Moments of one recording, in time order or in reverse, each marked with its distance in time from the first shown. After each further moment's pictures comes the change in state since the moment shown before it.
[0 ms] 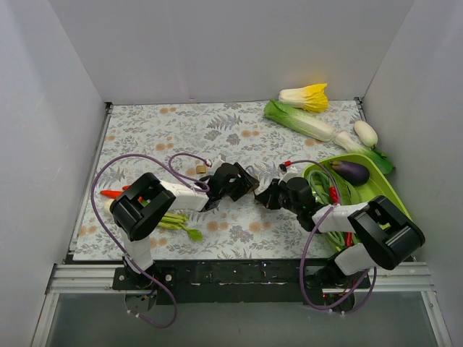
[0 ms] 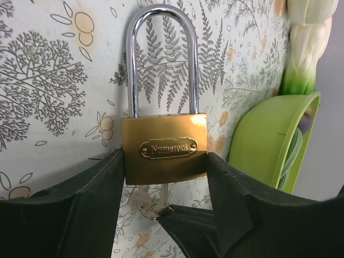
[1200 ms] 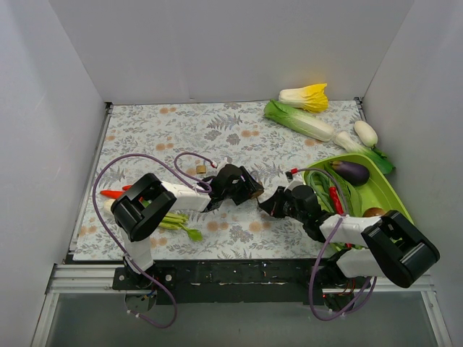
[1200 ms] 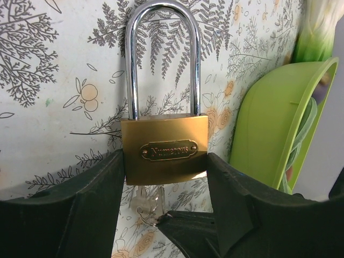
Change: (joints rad) left arm -0.026 0.003 0.026 -0.060 0.073 0.025; right arm 0.021 -0.156 -0.101 -0.081 0.014 0.091
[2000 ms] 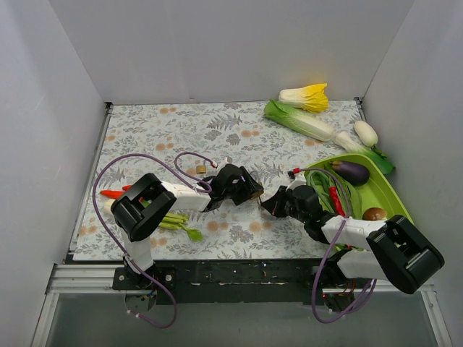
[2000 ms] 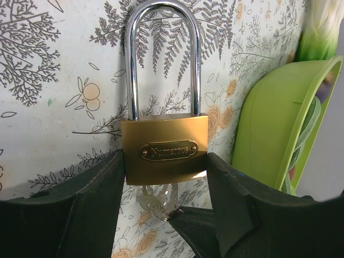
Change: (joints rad) left arm 0.000 0.000 0.002 -0.011 0.002 0.010; right arm 0.003 -0.049 -0.008 -0.053 0.041 -0.006
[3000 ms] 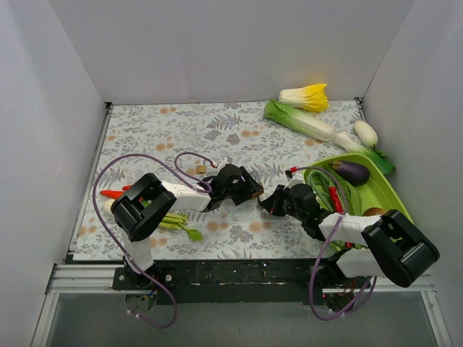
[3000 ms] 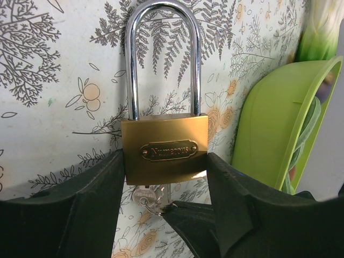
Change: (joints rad) left arm 0.000 0.000 0.002 -0.002 0.000 0.001; right arm 0.002 0.048 0.026 0.010 0.001 -0.018
